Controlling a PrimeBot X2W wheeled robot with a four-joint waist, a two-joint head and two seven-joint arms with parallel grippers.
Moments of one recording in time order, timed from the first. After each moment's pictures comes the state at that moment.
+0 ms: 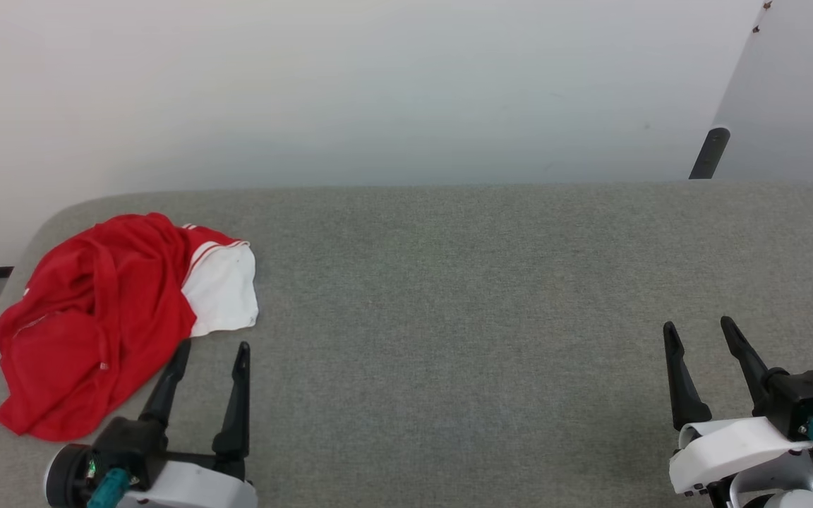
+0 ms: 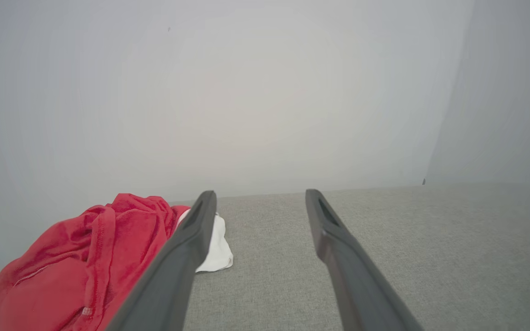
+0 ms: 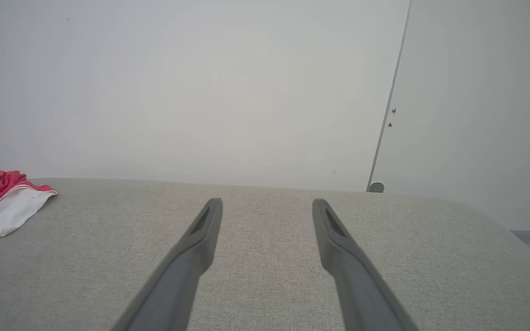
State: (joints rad) left arm -0.02 0.14 0.01 0.08 -0.15 -0.12 -0.25; right arm -0.10 -0.05 -0.04 0.14 0.08 0.13 -0.13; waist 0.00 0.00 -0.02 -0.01
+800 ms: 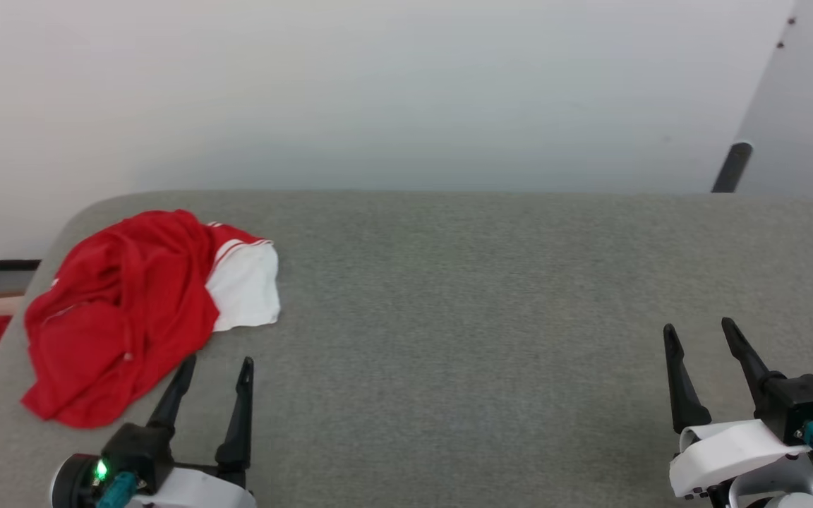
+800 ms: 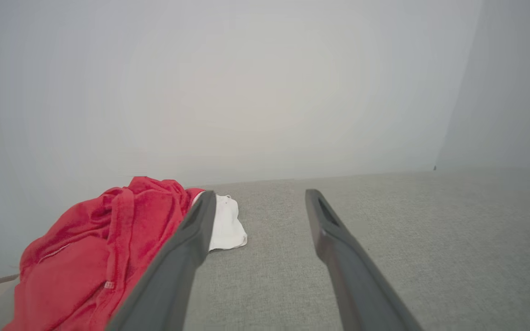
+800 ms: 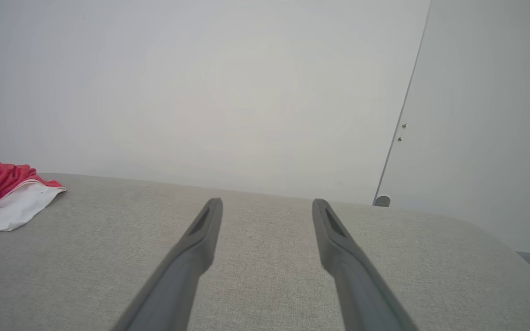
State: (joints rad) left arm -0.02 0.15 0.00 0.15 -0.13 -0.13 -0.26; right arm -0.09 -0.05 -0.04 0.14 0.03 0.13 -0.15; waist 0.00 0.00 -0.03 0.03
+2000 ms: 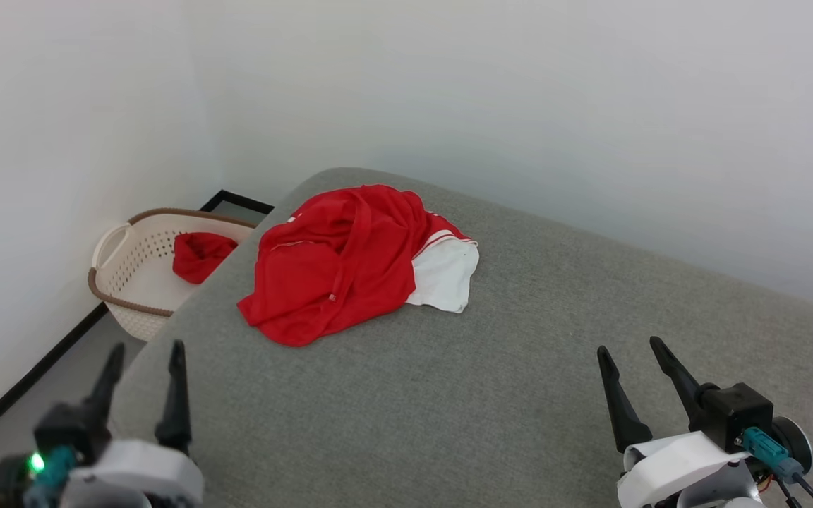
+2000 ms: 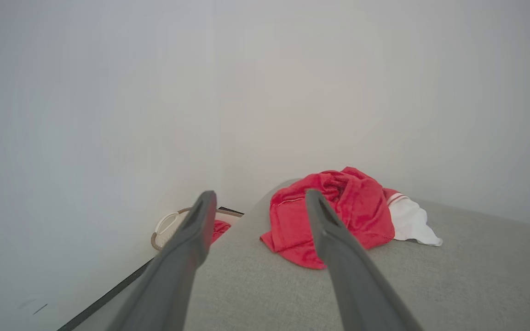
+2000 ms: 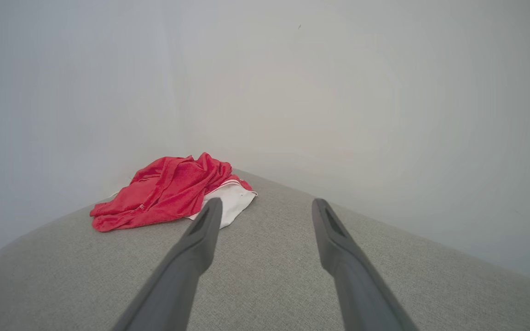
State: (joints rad) left arm -0.05 0.19 0.09 0.18 -0.18 -0.06 -0.21; right arm -0.11 -0.05 0.11 0.24 0.12 0.13 -0.18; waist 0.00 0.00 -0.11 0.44
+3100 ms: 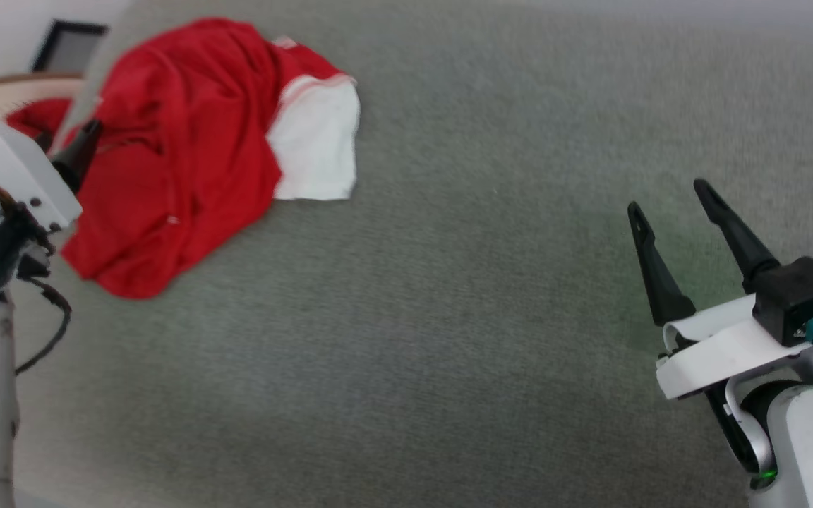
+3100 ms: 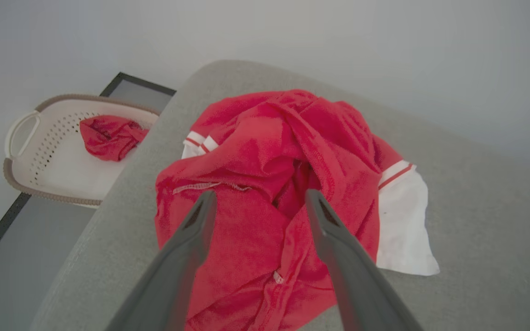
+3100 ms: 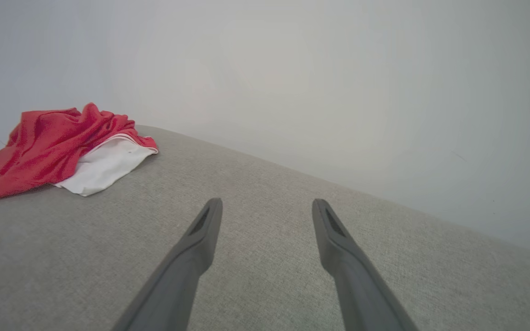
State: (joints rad) left arm -0.83 0.44 0.05 0.59 -0.62 -0.13 0.51; right arm -0.31 -0.18 0.14 -0.03 0.08 0.13 -0.04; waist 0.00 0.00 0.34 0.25
